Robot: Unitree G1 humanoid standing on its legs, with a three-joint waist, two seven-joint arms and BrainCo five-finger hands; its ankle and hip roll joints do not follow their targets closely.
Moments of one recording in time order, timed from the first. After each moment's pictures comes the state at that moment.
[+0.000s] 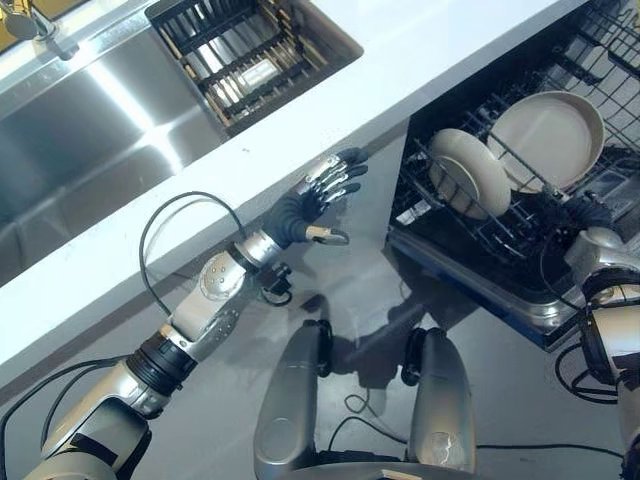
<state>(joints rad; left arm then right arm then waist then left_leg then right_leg) -0.48 0.63 -0.53 -0.06 -0.76 -0.33 -0.24 -0.94 -0.75 0.20 1.36 0.75 0.00 -0.04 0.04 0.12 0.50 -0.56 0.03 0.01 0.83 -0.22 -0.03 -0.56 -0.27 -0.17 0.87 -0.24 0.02</state>
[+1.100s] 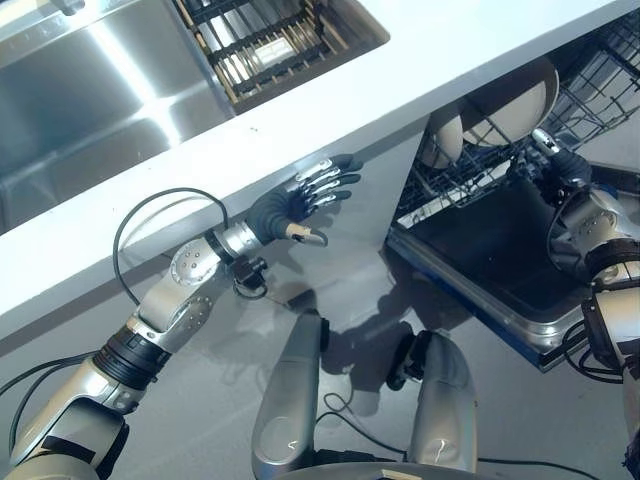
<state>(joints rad) -0.48 0.73 -0.46 -0.10 -0.86 -0.18 -0.39 -1.07 -0.77 0.27 1.27 1.06 0.05 0.24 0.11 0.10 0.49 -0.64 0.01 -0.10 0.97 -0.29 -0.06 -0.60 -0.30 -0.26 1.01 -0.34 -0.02</state>
